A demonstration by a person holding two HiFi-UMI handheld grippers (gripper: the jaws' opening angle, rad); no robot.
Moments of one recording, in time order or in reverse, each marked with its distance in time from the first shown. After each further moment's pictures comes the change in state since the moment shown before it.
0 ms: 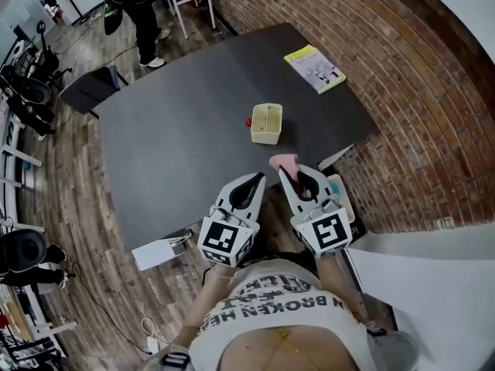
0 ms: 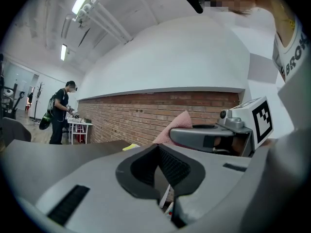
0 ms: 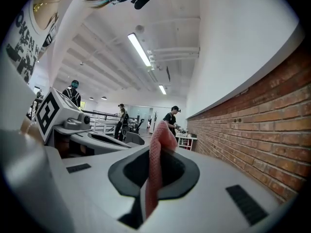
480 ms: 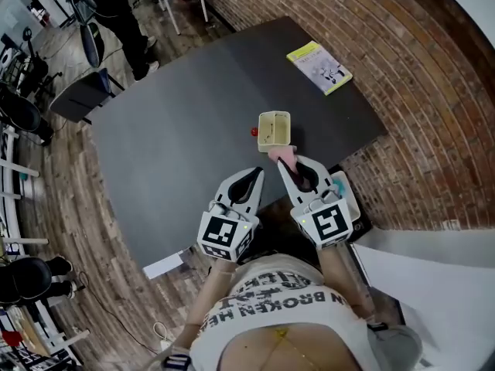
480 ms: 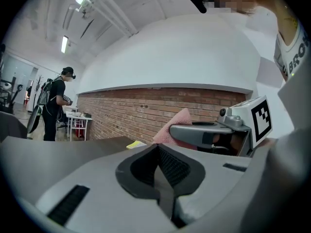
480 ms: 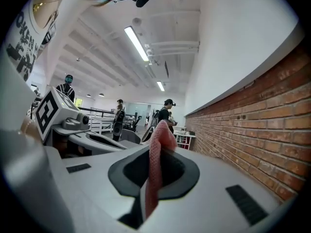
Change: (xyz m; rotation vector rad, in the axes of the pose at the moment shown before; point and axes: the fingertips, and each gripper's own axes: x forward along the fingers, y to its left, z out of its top) left arm 0.047 0.081 -0.004 -0.039 0.047 -0.023; right arm 0.089 -0.033 -0.011 0.002 0.032 -0.024
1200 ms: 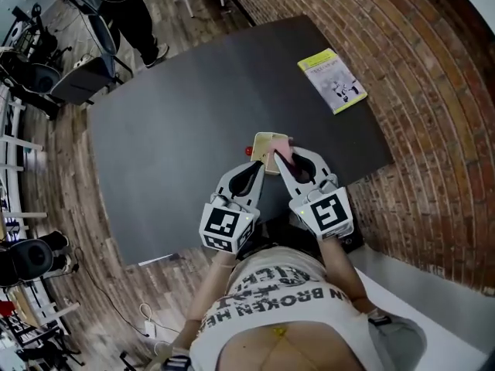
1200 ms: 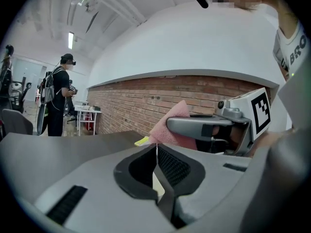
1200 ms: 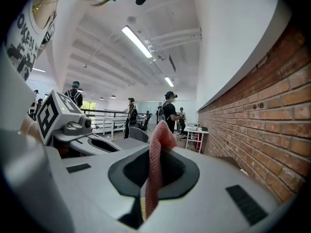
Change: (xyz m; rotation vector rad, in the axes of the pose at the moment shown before) left arm 0.121 0.049 0.000 -0.050 0.086 0.129; right arm 0.082 -0.102 -0.022 0.020 0.046 0.189
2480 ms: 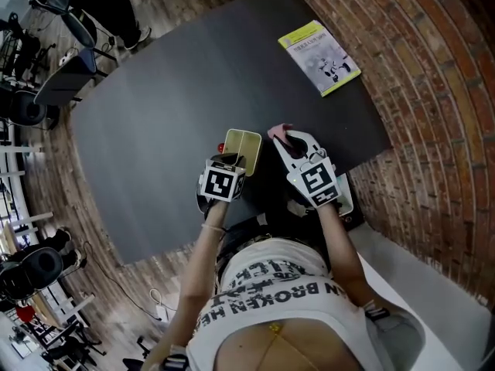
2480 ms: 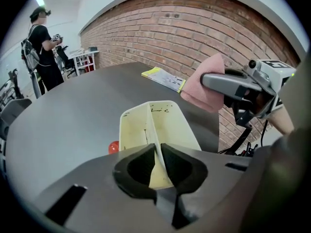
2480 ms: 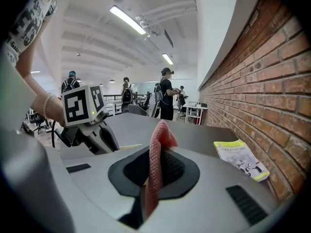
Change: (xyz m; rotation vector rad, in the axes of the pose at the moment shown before) left arm 0.101 0.053 -0.177 -0.061 0.790 0.046; right arm 0.013 -0.096 -0.158 0.048 0.279 0.034
